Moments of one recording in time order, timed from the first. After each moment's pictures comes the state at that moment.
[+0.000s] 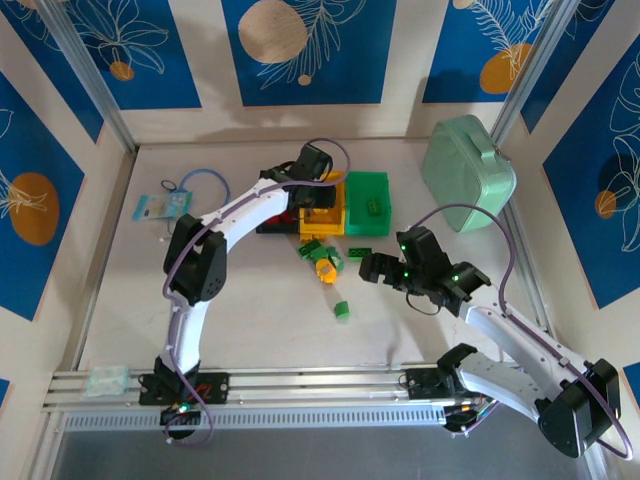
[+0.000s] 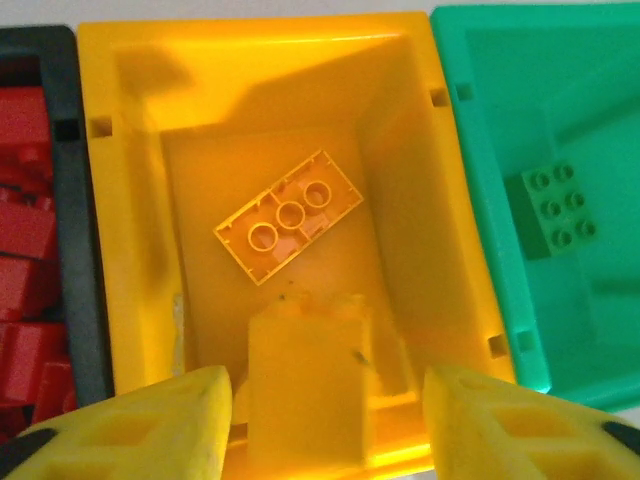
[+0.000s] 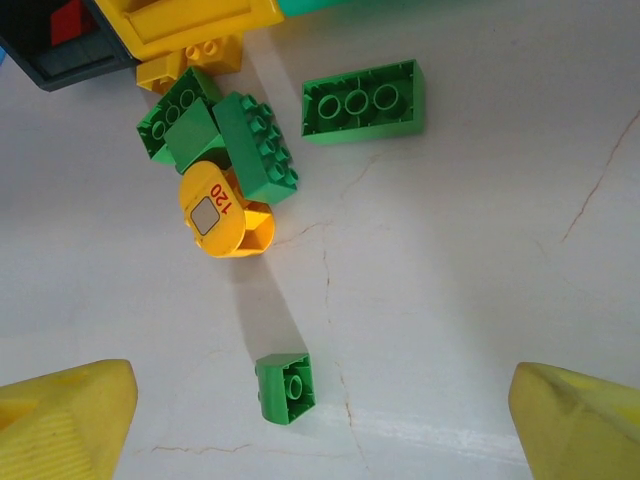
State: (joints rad) left arm -0.63 2.12 1.84 -0.65 -0.08 -0.44; right arm 0.57 0.93 0.72 -0.68 -0.06 0.73
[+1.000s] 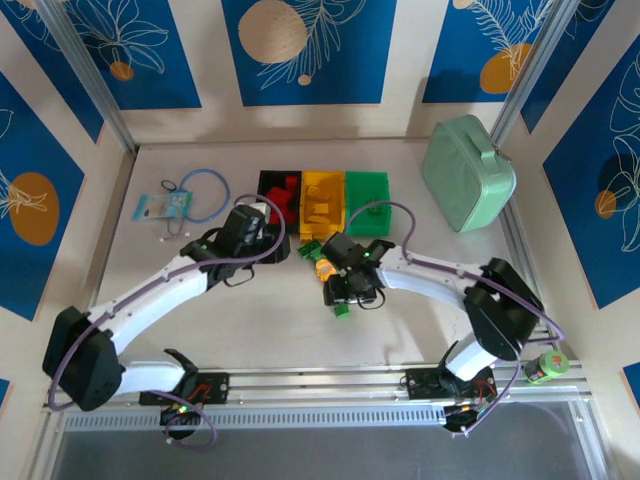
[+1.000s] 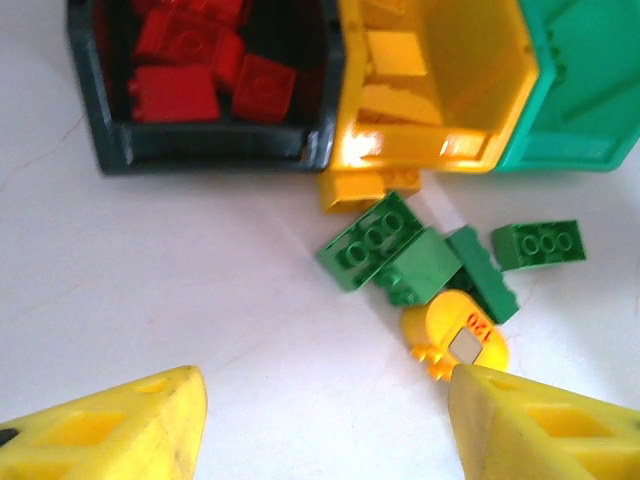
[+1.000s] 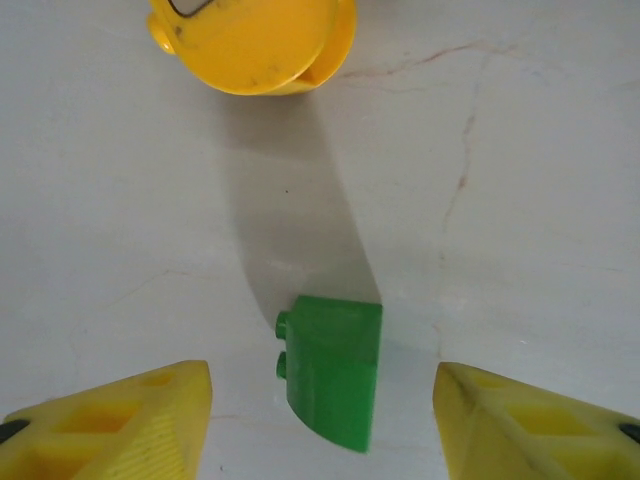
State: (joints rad) left arm -0.63 1.24 0.88 -0.44 -0.07 -0.56; right arm 0.87 1.58 1.00 -0.78 -0.05 0.74
